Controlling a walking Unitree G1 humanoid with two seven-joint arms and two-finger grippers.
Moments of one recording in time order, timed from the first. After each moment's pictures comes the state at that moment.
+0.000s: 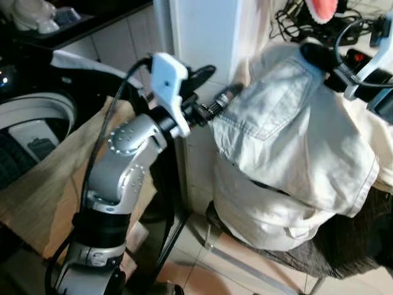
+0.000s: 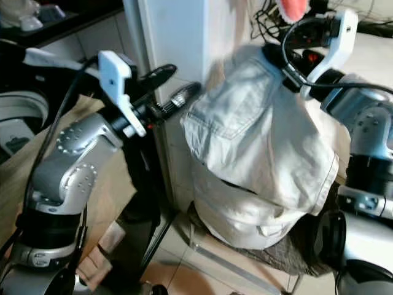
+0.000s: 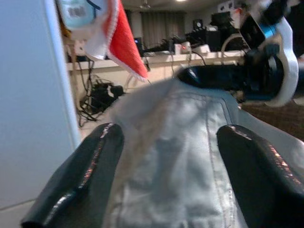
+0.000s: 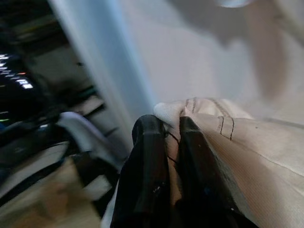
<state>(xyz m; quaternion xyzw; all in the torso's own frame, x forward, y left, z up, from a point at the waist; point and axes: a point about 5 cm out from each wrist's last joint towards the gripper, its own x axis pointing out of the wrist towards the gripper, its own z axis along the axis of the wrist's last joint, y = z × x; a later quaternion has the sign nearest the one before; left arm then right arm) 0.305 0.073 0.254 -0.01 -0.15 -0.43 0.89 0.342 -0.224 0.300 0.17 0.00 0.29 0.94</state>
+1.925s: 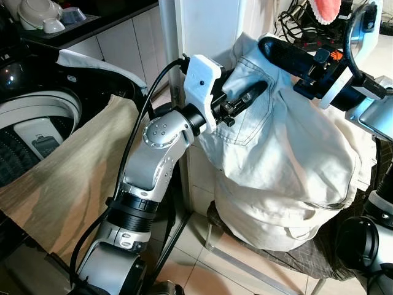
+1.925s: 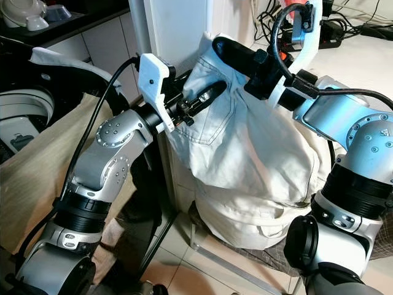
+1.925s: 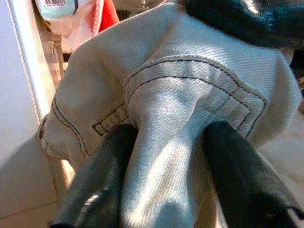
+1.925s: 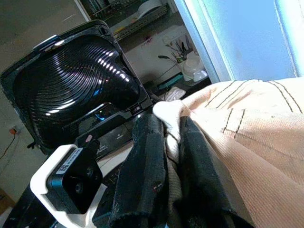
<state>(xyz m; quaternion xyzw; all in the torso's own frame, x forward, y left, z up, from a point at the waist) 0.326 0.036 0.247 -0.01 -0.15 -0.43 0.89 0.301 -0.165 0.315 0.25 0.02 0.41 0.87</state>
